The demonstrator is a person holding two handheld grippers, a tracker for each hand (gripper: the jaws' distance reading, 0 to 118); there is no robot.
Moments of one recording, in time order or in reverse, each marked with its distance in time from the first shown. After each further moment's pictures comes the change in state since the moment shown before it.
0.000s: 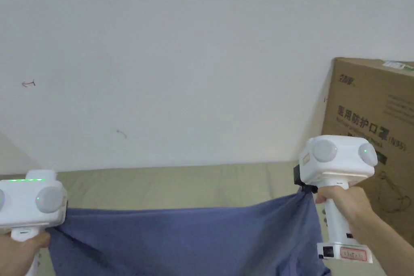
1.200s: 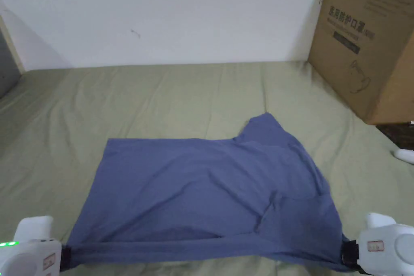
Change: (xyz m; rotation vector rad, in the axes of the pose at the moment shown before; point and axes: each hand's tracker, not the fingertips) left arm -0.096 -0.377 0.238 -0.208 -0.178 -0.045; right arm 0.148 -0.456 0.190 -0.263 0.080 -0.129
